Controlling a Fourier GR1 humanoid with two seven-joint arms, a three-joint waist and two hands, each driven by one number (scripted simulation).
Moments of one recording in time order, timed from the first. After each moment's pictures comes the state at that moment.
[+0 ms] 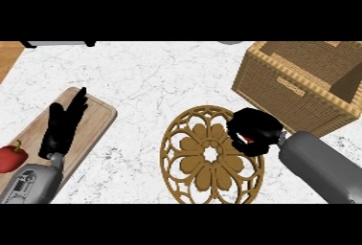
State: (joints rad) left arm -0.22 0.38 -0.13 -1.30 0.10 0.18 0.19; right arm -0.66 -0.54 0.90 -1.00 0.52 -0.07 -0.44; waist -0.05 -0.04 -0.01
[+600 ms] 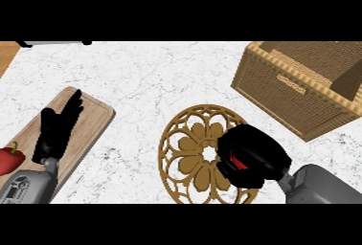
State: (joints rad) left arm -0.17 0.39 -0.11 -1.35 0.10 0.17 0.18; right arm -0.45 -0.61 0.79 -1.63 0.40 0.00 0.02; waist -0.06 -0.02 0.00
